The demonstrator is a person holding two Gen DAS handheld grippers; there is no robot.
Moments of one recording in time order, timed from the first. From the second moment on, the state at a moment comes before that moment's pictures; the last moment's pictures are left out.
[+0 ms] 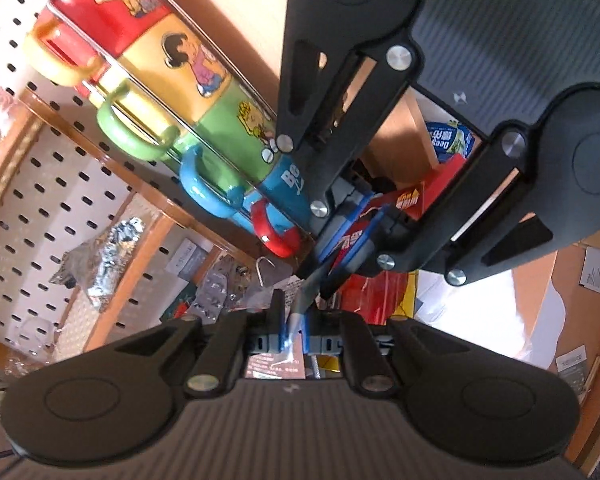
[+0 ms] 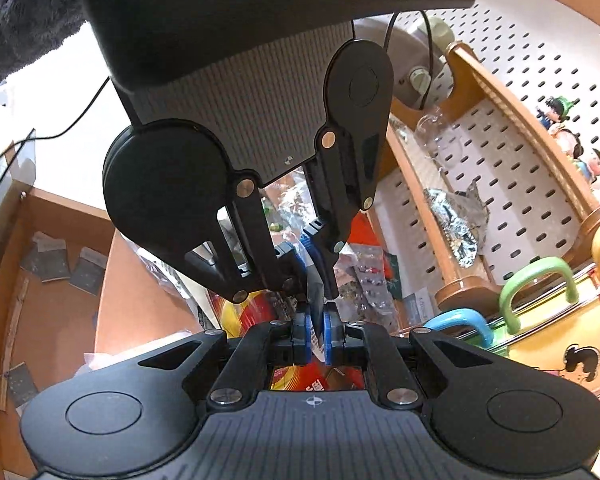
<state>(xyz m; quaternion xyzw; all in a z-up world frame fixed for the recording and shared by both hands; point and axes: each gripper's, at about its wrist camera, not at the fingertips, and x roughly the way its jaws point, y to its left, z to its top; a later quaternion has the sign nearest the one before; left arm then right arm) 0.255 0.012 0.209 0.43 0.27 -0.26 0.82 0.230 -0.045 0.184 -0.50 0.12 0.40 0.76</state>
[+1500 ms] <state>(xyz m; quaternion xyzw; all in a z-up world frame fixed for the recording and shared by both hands) 0.030 0.063 0.101 0.01 0.12 -0.01 0.99 0.045 -0.119 0.072 -0.01 0.16 0.10 0.98</state>
